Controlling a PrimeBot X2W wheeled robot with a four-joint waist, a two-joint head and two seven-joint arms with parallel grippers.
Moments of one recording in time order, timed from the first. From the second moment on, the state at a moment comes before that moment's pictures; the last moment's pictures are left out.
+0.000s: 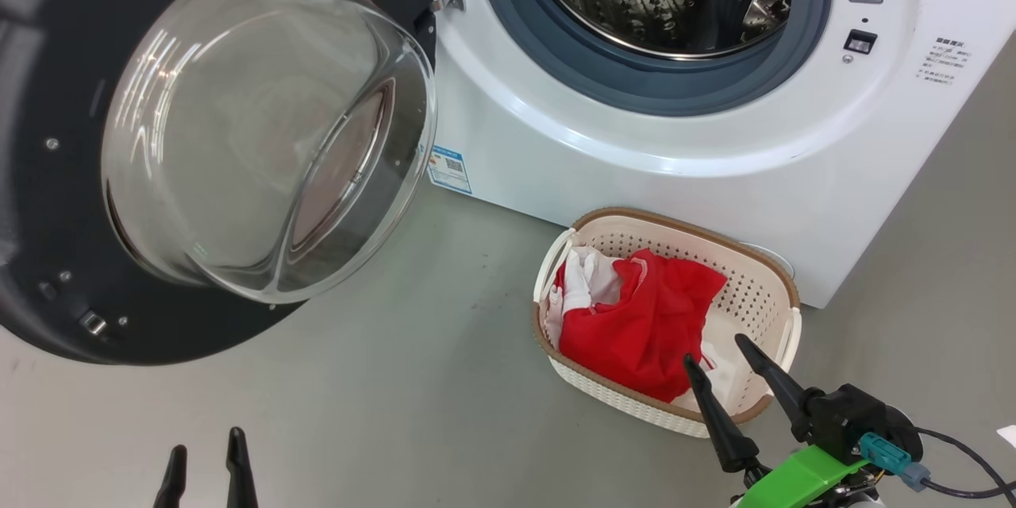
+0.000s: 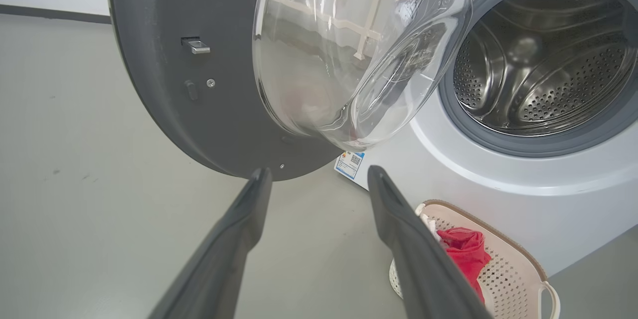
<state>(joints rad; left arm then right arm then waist) 0.13 0.04 0.07 0.14 -0.44 0.00 -0.26 -0.07 -0.12 0.23 0.32 0.32 0.12 -0.26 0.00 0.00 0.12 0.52</state>
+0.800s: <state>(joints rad) -0.35 0.23 0.44 -0.18 -0.35 -0.12 -0.26 -0.02 -0.07 0.10 0.28 0.31 0.12 -0.26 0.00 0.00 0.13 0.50</state>
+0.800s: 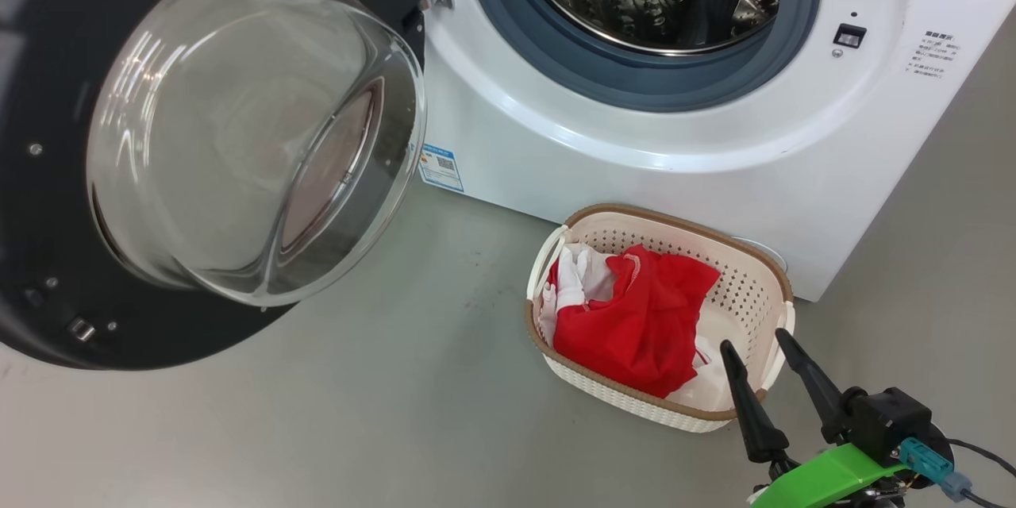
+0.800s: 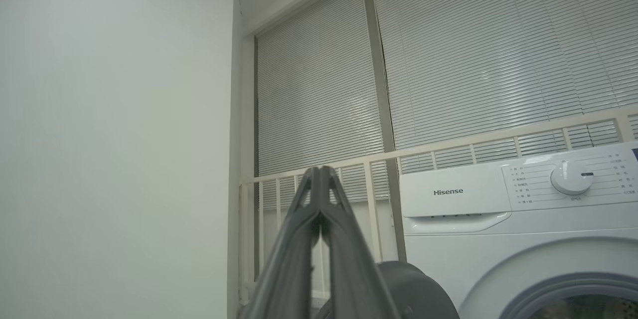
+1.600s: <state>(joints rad) -0.72 0.60 0.34 0.88 -1.23 -0.12 0.23 0.00 -0.06 0.04 0.24 0.28 0.12 -0.26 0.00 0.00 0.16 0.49</state>
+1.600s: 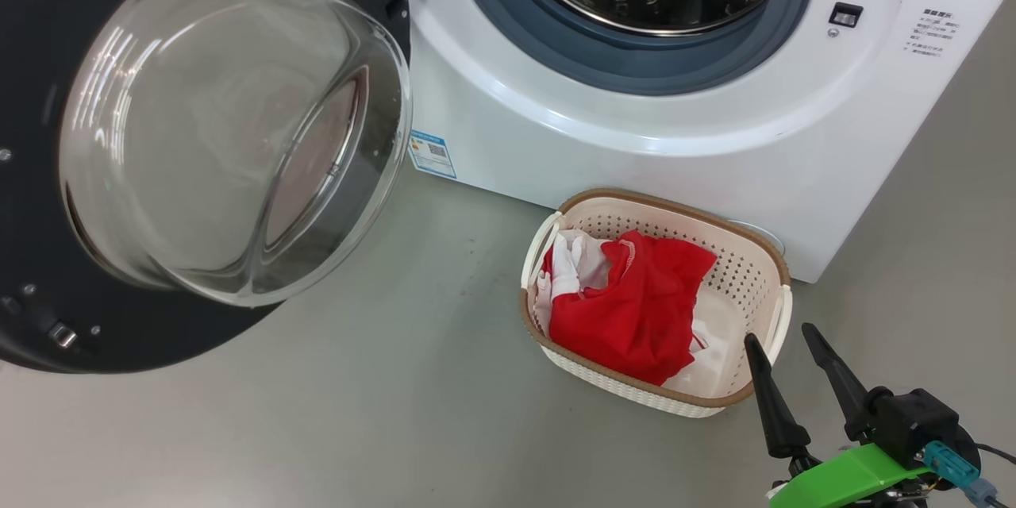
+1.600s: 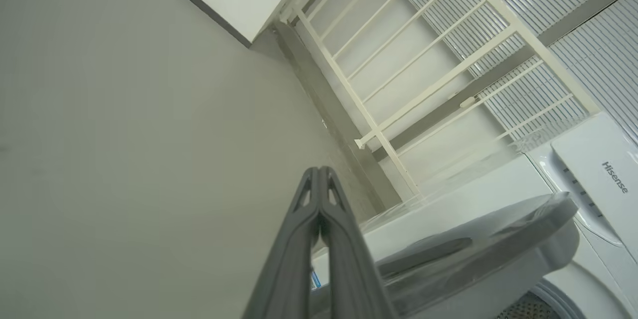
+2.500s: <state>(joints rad) -0.53 0.60 0.19 0.62 -1.49 -0.12 0.72 0.04 -0.06 -0.01 0.19 0.26 0.12 -0.26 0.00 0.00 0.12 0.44</state>
